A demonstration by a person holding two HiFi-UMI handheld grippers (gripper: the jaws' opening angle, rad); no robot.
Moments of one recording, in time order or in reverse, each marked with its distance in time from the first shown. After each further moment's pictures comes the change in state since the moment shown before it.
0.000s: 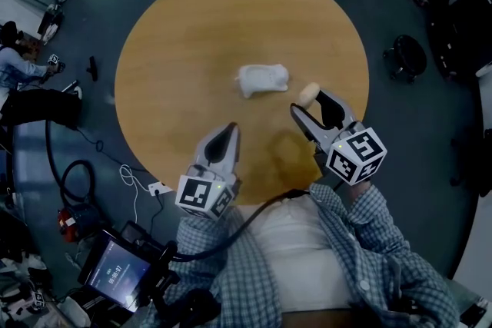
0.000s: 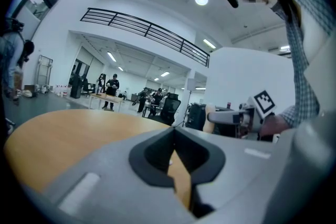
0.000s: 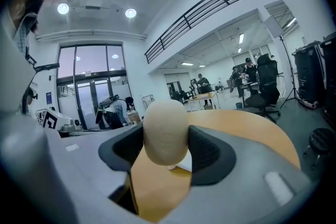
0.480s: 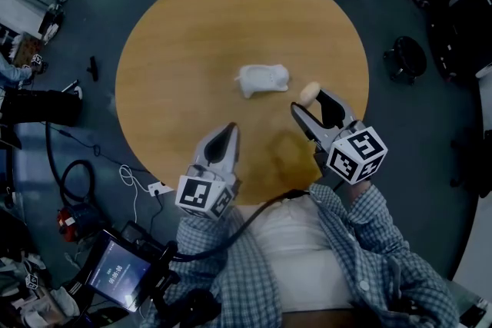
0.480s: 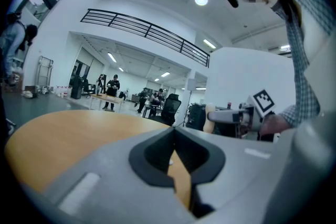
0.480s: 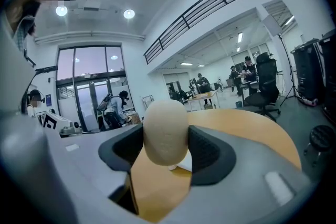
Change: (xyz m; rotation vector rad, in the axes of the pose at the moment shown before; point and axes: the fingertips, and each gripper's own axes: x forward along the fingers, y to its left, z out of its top) left arm -0.001 0.002 -0.004 0.009 -0.007 -0.002; right arm 0.002 -0.002 0.001 0.021 -0.002 0.000
